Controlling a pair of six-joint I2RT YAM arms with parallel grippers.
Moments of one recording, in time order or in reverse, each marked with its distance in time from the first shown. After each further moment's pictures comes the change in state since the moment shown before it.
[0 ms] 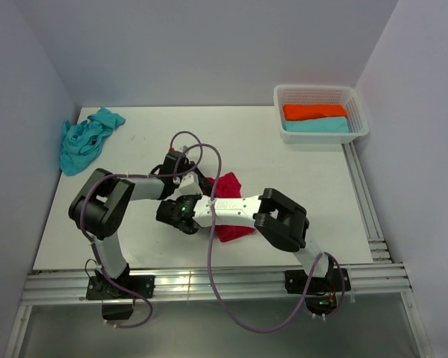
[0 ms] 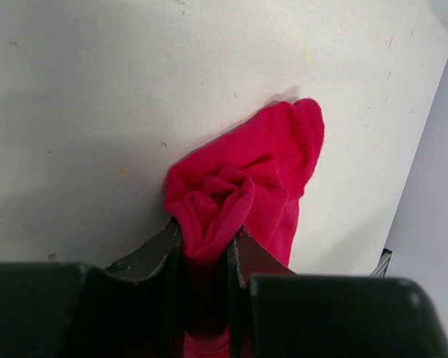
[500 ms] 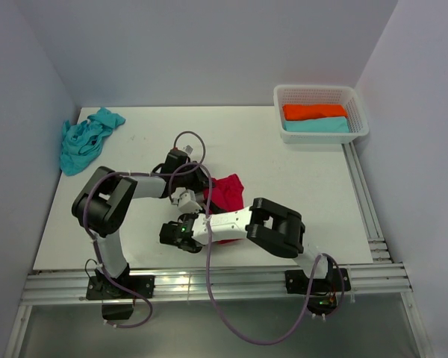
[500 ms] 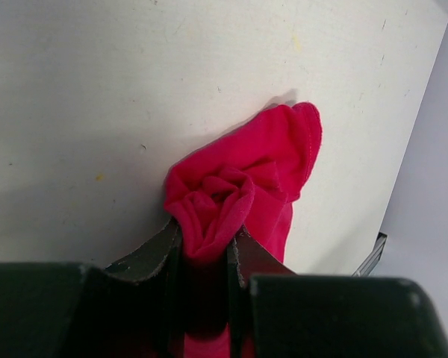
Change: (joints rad) left arm -0.001 0.033 0.028 0.000 0.058 0.010; right arm 0.085 0.016 -0.147 0.061 0.114 -0.042
